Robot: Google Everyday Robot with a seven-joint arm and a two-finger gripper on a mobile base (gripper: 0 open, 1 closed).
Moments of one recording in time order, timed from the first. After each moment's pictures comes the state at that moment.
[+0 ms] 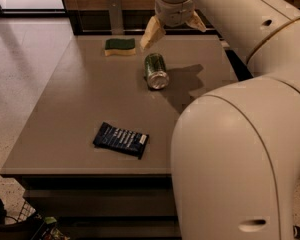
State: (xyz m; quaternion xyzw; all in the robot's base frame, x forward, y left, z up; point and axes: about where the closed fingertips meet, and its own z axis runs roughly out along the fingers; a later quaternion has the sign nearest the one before) arm 0.721 -0.084 0.914 -0.17 0.97 -0.06 0.15
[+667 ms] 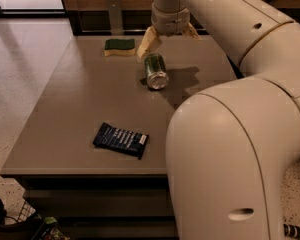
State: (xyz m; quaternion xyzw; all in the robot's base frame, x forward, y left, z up) arm 0.710 -0.076 0.885 -0.17 0.98 -0.04 0.10
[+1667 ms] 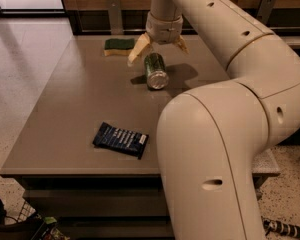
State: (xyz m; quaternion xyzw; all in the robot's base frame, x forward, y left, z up) arm 0.714 -0.046 0.852 -0.18 0.98 0.04 0.05
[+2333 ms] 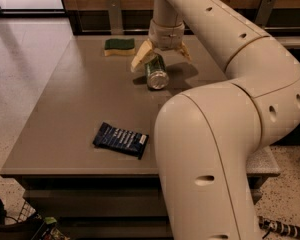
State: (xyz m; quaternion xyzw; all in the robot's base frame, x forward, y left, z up) arm 0.709 -0.054 0.832 -0.16 0.99 0.04 0.02
